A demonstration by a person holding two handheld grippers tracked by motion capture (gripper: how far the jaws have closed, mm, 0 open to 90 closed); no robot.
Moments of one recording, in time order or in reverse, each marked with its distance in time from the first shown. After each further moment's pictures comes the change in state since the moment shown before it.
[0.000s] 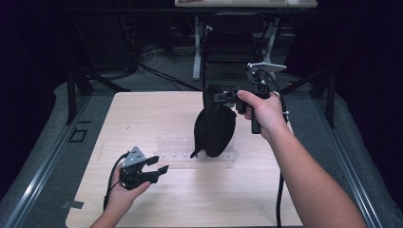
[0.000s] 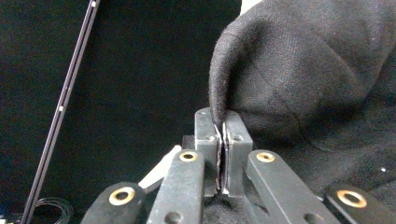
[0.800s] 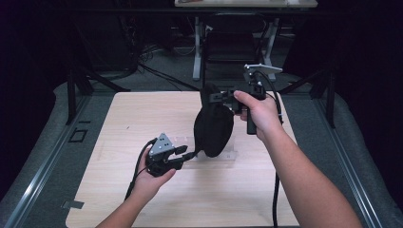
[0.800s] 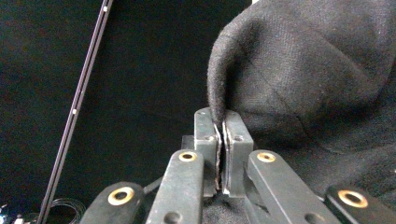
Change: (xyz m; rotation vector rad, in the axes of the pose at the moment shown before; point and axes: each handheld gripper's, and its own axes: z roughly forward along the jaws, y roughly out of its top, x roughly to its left) left arm -0.041 0.061 0.033 -0.068 -0.086 0.099; right arm -0.001 -0.002 0.008 -0.011 0.043 0.025
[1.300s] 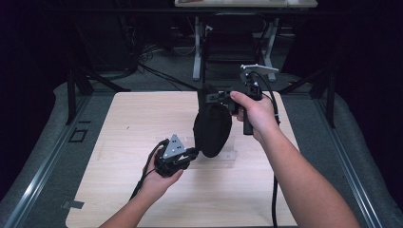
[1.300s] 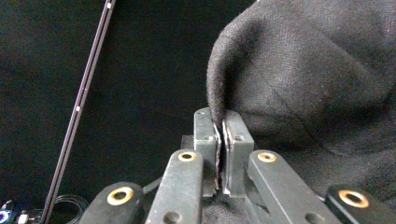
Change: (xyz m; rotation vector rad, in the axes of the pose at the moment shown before) left arm -0.017 0.008 0.019 0.056 0.054 0.132; right arm 0.004 -0.002 0.008 0.011 0.019 -0.006
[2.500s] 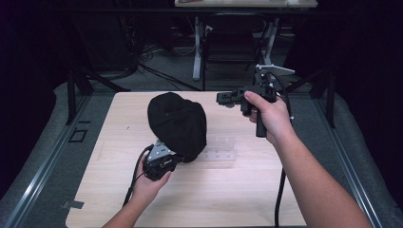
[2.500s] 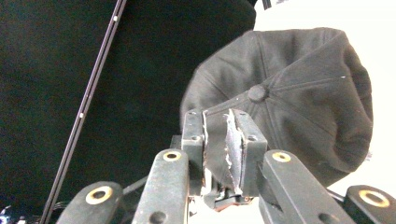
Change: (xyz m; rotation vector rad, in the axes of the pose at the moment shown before) left arm 0.030 -0.057 -0.006 -0.019 0.004 -0.202; right arm -0.004 -0.007 -0.033 -0.052 0.003 -0.016
